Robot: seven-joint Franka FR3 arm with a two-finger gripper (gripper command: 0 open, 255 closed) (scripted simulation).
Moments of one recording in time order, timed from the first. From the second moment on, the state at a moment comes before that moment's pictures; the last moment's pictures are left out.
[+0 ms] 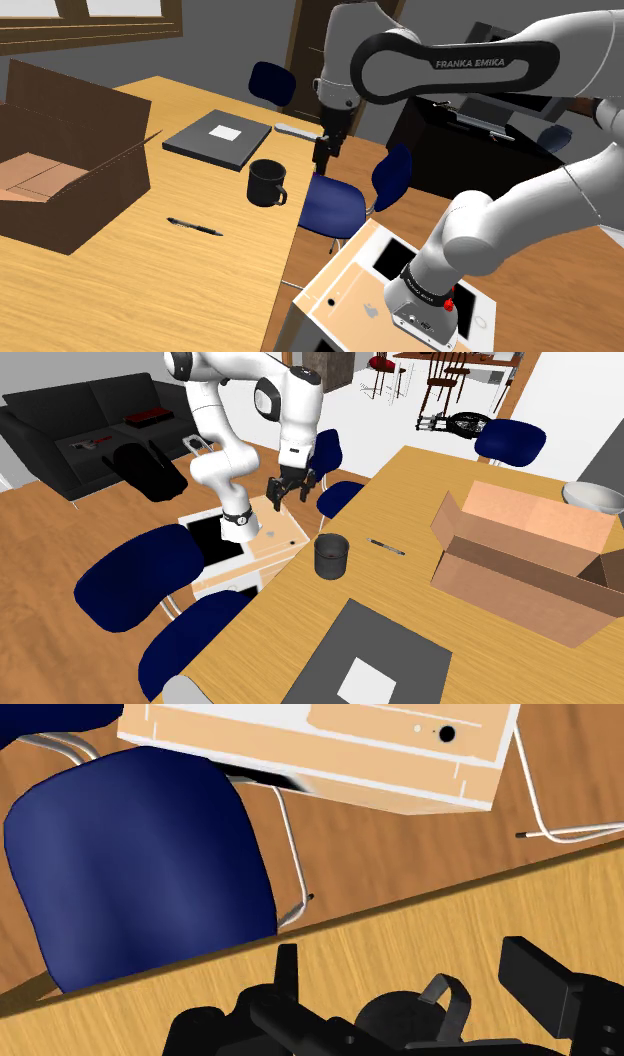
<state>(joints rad) 0.08 -0.52 0.22 -2.39 0.01 1.76 0.05</state>
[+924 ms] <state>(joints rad) 0.15 -0.08 0.39 -2.16 -0.05 2.02 0.19</state>
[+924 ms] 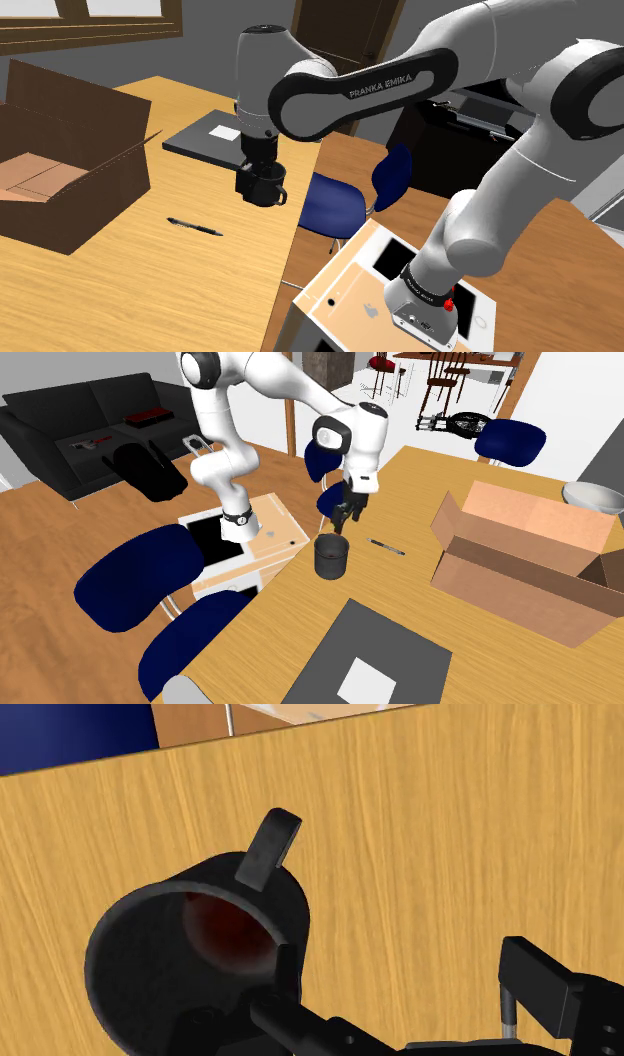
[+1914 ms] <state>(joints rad) 0.27 0.33 0.44 -1.85 -0.26 2.12 0.34</state>
